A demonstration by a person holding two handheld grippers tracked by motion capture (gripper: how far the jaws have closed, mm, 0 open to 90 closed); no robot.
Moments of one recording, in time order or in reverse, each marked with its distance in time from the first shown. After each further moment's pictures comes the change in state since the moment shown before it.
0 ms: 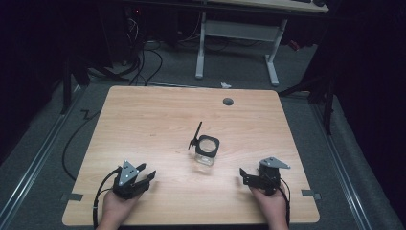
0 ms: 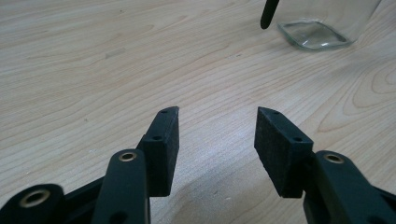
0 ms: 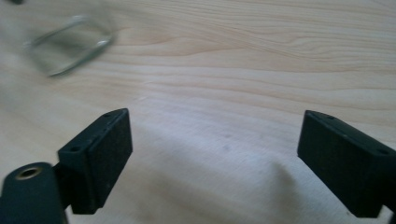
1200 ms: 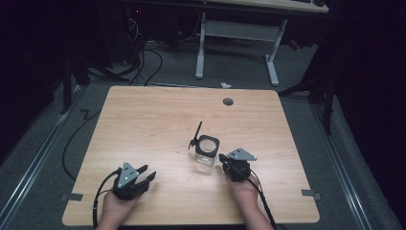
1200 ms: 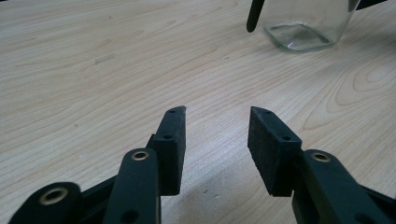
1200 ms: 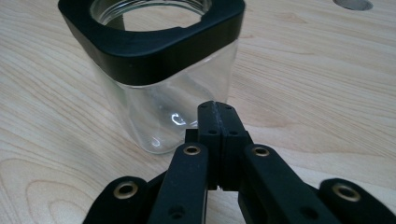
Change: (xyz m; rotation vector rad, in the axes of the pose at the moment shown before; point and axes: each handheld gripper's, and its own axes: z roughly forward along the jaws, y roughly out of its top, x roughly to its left) left arm -0.002 0.000 -0.005 0.001 -0.045 0.001; right arm 0.075 0.039 0.044 -0.077 0.063 -0.140
